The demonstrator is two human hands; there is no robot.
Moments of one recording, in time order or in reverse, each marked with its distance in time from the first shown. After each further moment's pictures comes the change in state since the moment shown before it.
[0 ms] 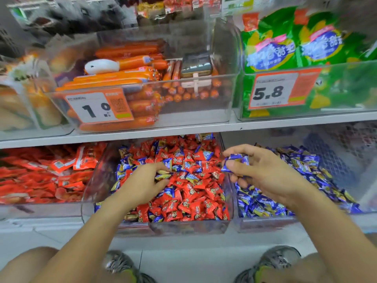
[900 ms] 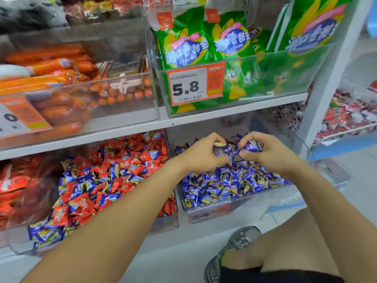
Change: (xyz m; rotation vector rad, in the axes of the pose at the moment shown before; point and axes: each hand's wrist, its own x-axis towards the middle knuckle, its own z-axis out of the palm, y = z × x) left_hand 0.074 0.224 0.073 -0.329 -0.353 0.332; right_hand -0.040 0.030 -0.144 -0.436 0.362 -0.063
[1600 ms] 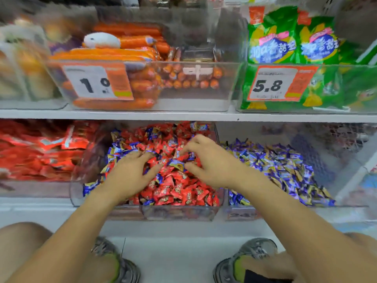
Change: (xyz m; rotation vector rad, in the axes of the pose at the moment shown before) left_hand -0.184 -0.189 -0.076 0.503 0.391 -0.369; right_hand 0.019 -0.099 0.194 -0.629 -0.374 -0.650
